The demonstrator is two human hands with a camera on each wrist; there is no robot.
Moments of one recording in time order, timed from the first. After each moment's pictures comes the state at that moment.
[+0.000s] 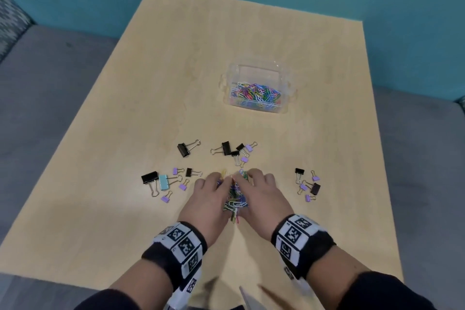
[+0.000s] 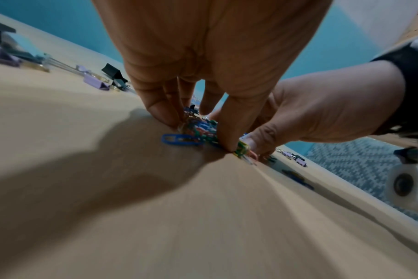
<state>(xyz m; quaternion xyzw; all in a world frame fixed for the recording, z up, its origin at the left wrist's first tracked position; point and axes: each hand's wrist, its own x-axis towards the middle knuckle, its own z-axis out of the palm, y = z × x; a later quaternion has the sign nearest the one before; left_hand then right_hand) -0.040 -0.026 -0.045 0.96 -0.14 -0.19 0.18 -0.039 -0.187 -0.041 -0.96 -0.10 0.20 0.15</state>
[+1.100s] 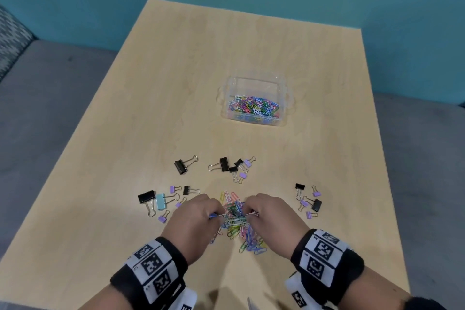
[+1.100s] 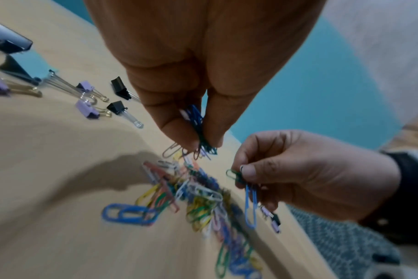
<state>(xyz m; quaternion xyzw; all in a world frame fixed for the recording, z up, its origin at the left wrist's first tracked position) -0.020 -0.008 -0.011 0.92 -0.08 -0.23 0.32 -0.024 -0.207 -0.011 -0.91 -0.07 0.28 0.30</state>
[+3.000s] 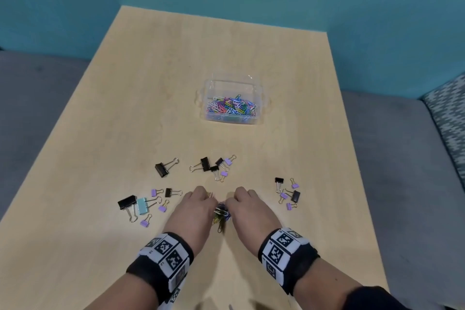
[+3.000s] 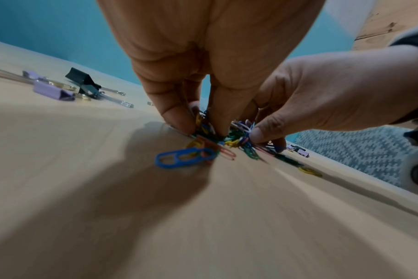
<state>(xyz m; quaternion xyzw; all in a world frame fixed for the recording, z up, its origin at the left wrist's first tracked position) -0.019 -0.032 -0.053 0.95 -0.21 -0.16 0.15 -0.040 -0.196 -0.036 -0.97 -0.13 0.18 0.14</state>
